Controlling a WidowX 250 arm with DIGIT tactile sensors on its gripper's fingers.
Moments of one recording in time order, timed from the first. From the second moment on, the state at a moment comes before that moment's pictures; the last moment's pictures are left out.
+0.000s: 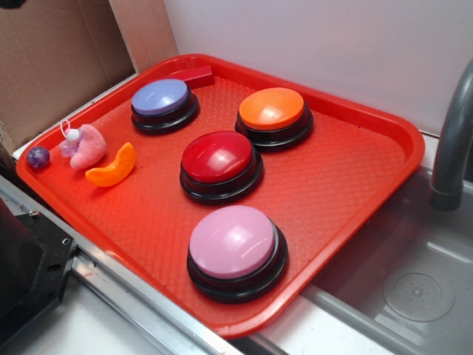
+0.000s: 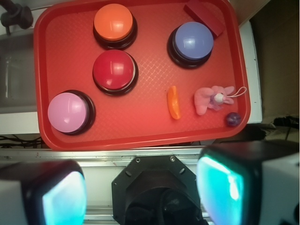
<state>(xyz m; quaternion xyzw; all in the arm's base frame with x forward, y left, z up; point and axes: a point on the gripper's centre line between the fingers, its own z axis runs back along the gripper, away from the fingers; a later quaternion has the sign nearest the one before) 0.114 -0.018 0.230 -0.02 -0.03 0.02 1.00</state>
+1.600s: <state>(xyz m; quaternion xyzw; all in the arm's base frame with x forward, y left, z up) 0.177 0.048 0.049 -0.01 -0.12 0.38 0.92</state>
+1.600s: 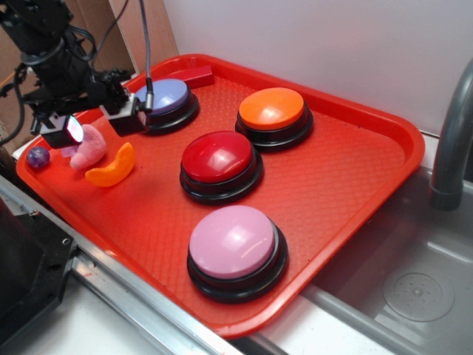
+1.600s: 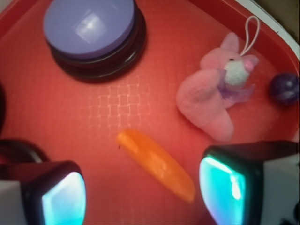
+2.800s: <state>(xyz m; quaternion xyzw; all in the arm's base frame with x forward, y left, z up) 0.179 0.050 0.002 -0.01 -0.10 0.44 0.89</state>
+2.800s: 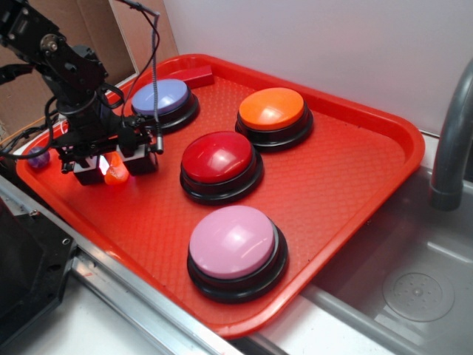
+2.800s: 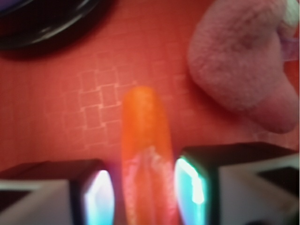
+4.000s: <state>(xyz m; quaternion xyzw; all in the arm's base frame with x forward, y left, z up) 0.177 -0.016 0.135 -0.06 -0.03 0.16 0.98</state>
